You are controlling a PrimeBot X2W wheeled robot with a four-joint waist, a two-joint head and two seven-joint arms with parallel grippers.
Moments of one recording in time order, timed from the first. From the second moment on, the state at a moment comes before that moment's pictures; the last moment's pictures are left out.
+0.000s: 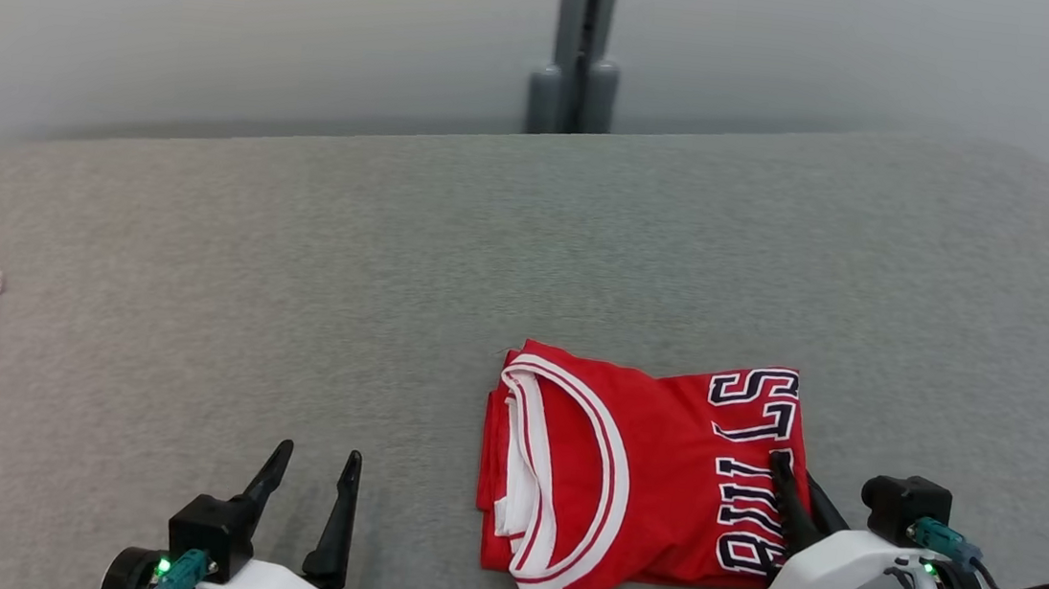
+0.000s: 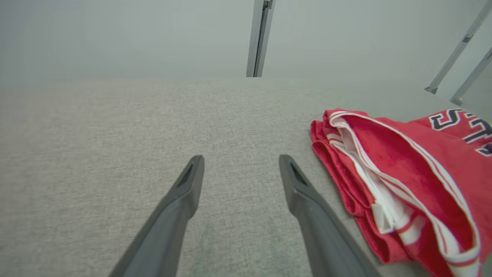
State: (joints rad) left arm -0.07 0.05 -0.19 0.44 -0.23 -0.02 -0.26; right arm -0.35 -0.05 0.24 0.82 0.36 0.13 -0.26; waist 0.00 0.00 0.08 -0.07
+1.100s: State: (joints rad) left arm -0.19 0.05 -0.25 0.41 -0.17 -0.05 -0.26; right arm -0.71 -0.14 0.06 0.93 0.06 0.13 -0.26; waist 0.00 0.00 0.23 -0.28
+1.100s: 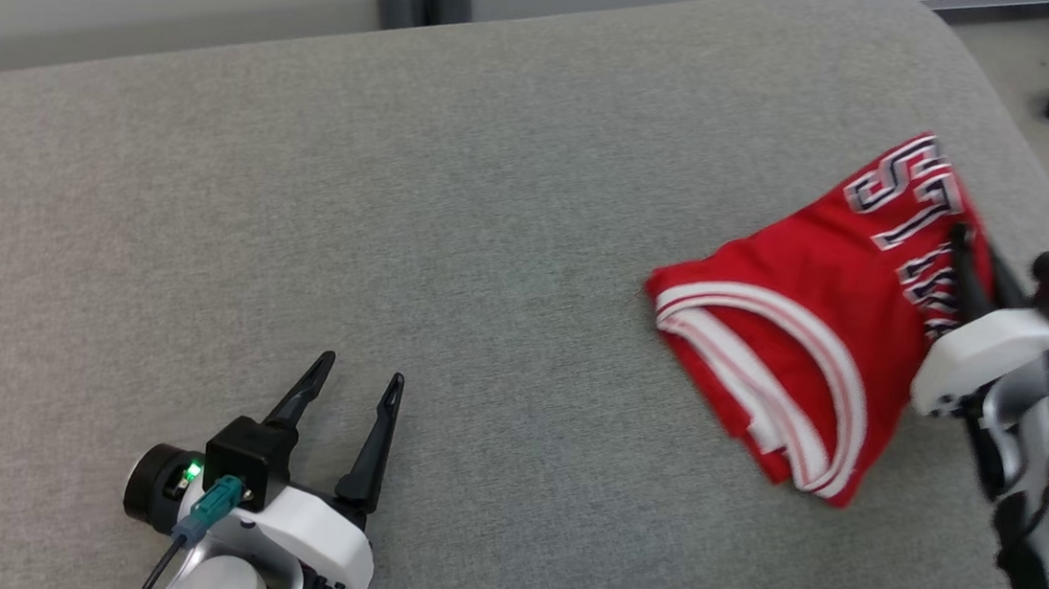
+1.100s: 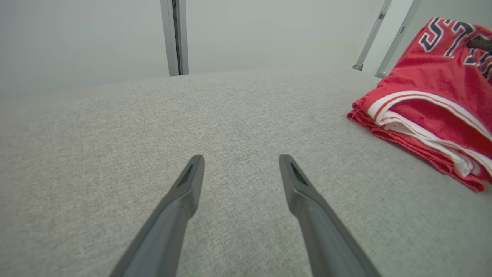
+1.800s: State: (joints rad) left arm -0.23 0.05 -0.17 0.38 -0.14 -0.07 -0.26; right arm -0.83 -0.21 -0.48 0.84 -0.33 0.13 -0.26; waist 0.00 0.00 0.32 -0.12
